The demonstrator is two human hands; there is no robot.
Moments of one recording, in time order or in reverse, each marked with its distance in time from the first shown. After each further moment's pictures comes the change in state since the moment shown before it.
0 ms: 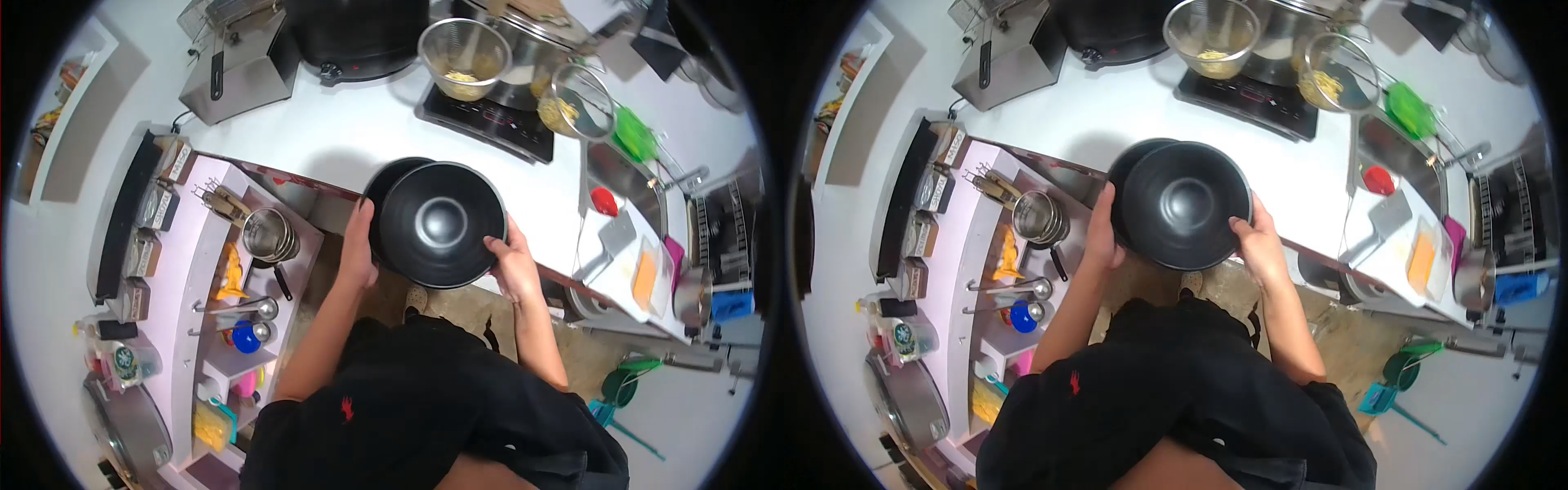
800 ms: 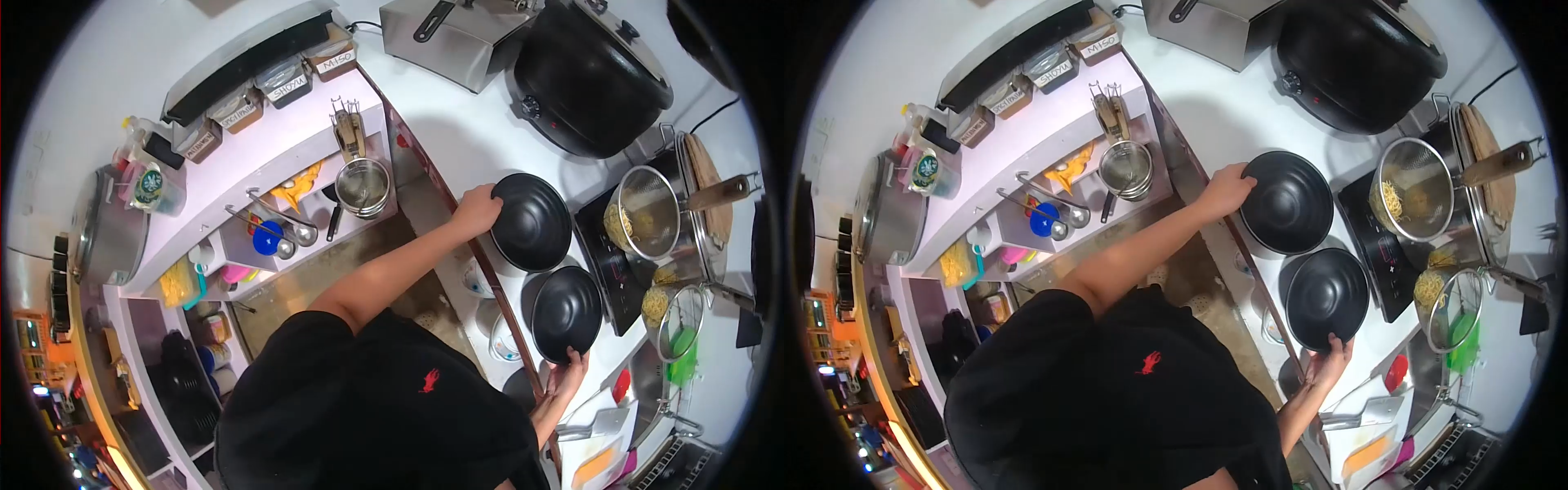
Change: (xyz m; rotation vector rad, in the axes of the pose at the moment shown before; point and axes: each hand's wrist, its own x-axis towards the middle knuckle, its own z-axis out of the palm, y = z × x) left_hand 0.135 0.041 -0.017 0.907 0.268 0.188; right_hand 0.097 0.025 -0.106 0.066 0.096 0.034
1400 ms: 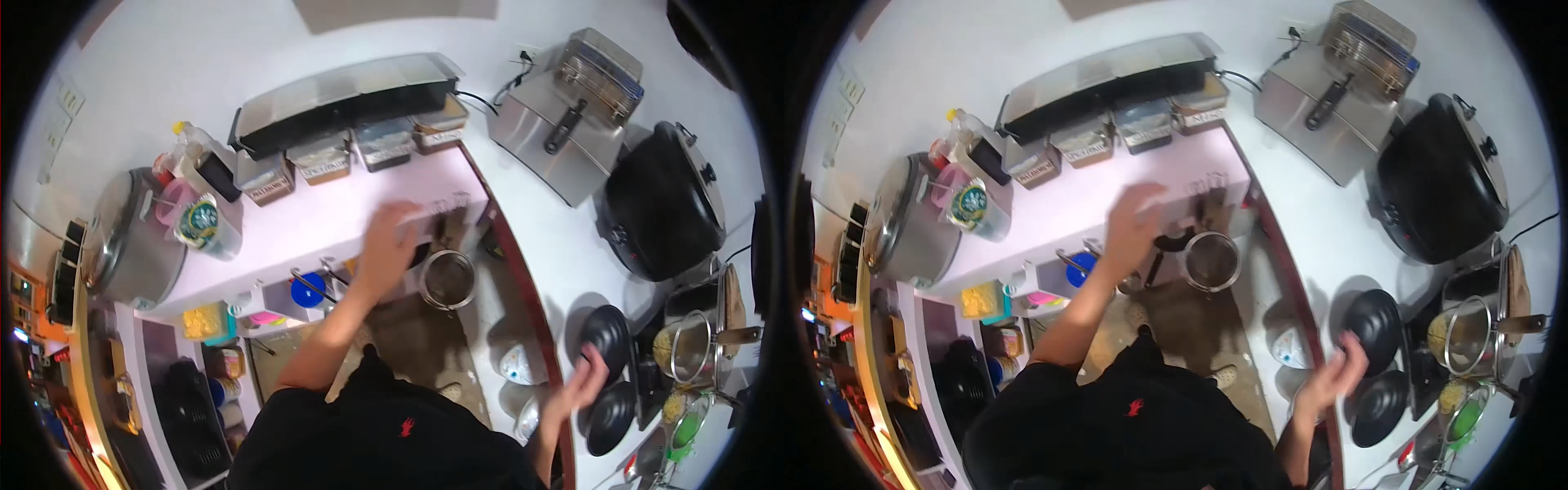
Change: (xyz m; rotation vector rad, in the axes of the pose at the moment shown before) left_hand -0.065 -0.069 -0.336 0.255 0.687 0.450; right_hand -0.056 0.049 0.312 -0.758 -0.093 -0.980
